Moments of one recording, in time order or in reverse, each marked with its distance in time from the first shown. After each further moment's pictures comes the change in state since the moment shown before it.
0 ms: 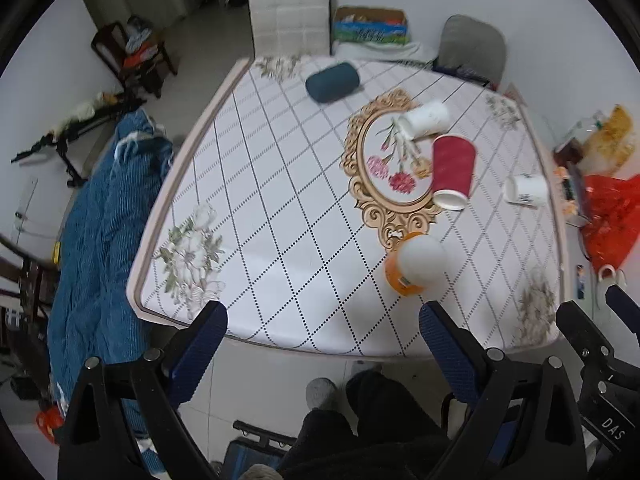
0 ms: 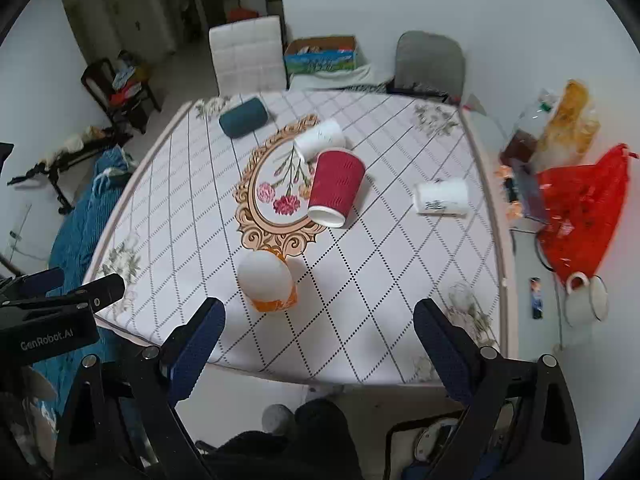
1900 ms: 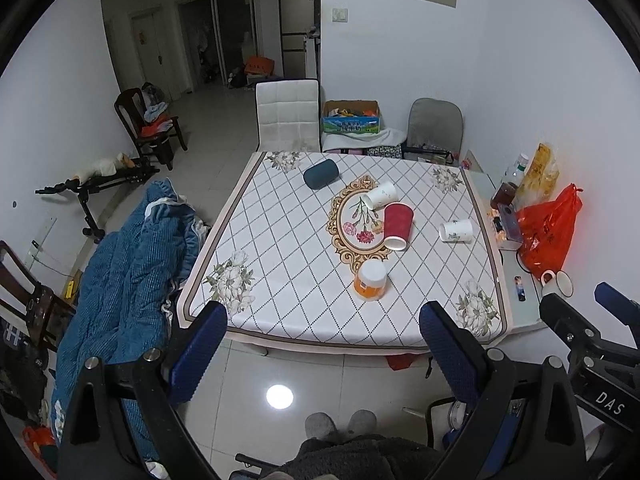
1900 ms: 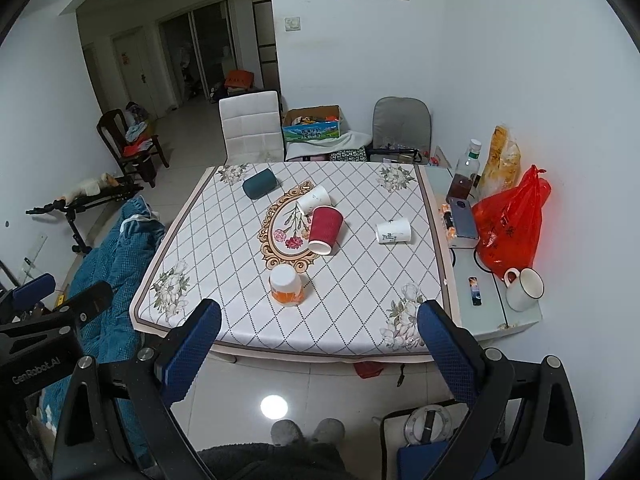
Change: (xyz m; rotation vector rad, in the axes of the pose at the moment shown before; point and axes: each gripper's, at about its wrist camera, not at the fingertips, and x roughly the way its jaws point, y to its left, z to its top) left arm -0.220 0.003 -0.108 0.009 -0.320 -0.024; right arm -0.257 -0.001 -0.075 0.030 -0.207 -0.010
